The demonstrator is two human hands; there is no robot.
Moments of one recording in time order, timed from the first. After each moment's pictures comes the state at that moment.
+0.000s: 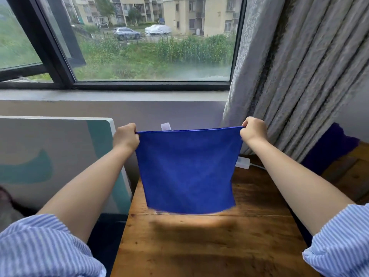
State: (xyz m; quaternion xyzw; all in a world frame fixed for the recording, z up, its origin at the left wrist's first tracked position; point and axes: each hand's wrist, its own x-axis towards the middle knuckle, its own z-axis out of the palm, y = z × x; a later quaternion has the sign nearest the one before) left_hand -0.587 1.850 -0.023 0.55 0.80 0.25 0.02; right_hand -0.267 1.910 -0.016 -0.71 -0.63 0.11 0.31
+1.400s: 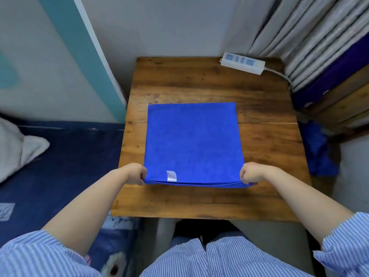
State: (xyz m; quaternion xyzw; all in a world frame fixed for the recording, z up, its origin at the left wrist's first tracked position) left_hand -0.575 1.652 -0.261 0.61 0.60 -0.33 0.39; right_hand -0.227 1.708 -0.252 -0.55 -0.63 0.41 -0.37
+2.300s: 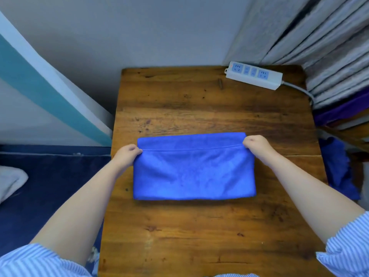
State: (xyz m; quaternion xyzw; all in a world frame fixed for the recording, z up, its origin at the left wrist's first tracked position) left_hand -0.598 1.829 -0.304 0.32 0.78 0.15 0.51; right_hand -0.245 1.894 -0.298 -0.71 -0.55 0.44 0.08
